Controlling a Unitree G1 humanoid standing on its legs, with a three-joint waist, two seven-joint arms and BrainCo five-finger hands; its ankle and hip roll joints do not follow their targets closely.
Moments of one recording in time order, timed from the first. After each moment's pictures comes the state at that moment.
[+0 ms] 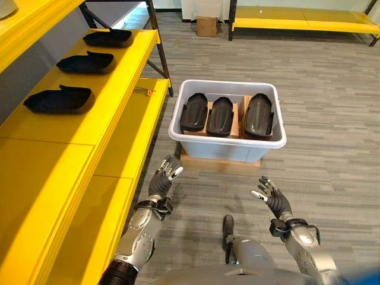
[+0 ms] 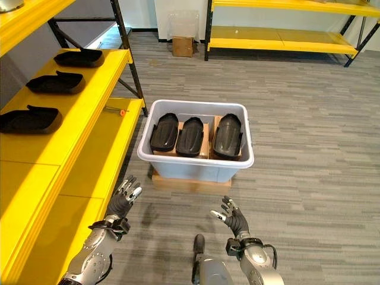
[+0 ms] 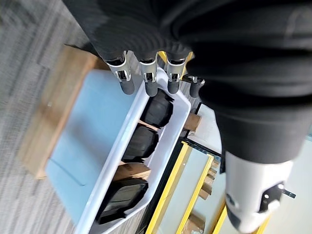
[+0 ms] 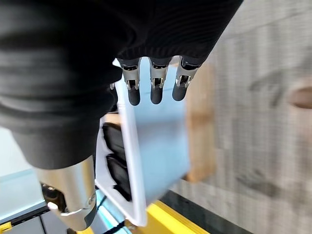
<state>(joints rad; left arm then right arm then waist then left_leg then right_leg) 0.11 0.29 -0.24 0.14 -0.72 -0.09 0.07 0.18 -0.33 0.27 0.22 0.53 -0.04 -0.06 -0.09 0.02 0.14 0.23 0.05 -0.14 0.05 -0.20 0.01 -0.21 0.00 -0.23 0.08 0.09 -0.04</state>
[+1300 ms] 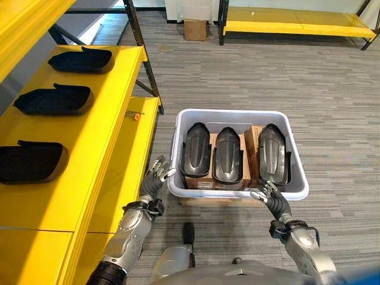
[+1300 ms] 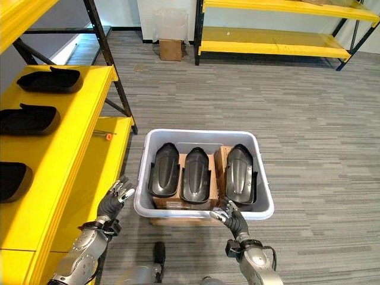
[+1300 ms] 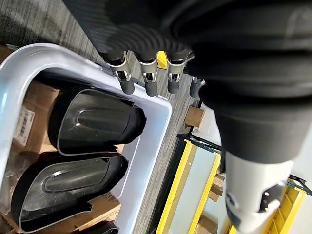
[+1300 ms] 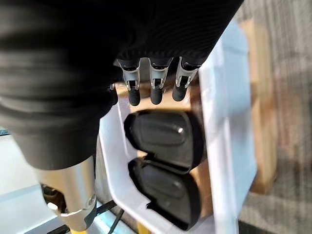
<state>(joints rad) 0.13 0.38 -0.24 0.12 -0.72 -0.09 0.09 0.18 -0.32 0.29 0.21 0.54 -0.05 -0.05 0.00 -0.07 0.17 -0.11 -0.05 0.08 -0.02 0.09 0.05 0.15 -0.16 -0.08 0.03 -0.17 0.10</state>
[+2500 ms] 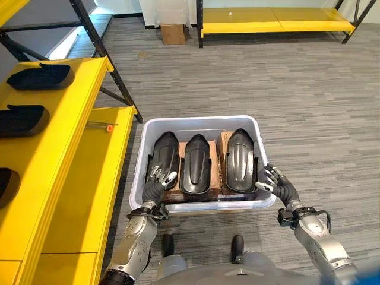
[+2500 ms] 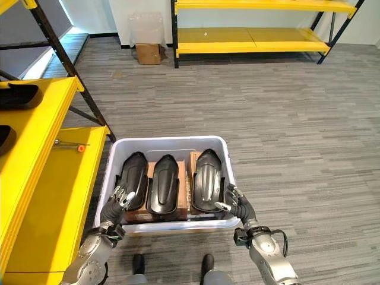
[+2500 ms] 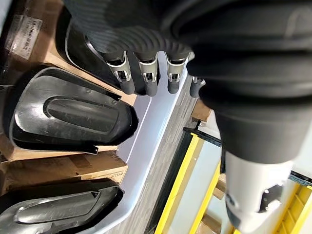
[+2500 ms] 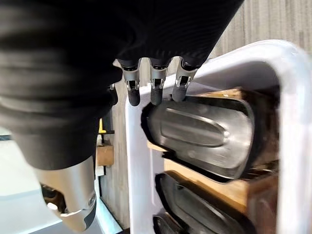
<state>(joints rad) 0.18 0.29 -0.21 0.12 -0.72 -0.10 0.11 0.12 -0.45 0.28 0.12 0.47 -0.05 -0.08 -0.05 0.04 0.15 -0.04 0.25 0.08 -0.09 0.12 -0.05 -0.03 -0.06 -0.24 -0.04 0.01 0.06</state>
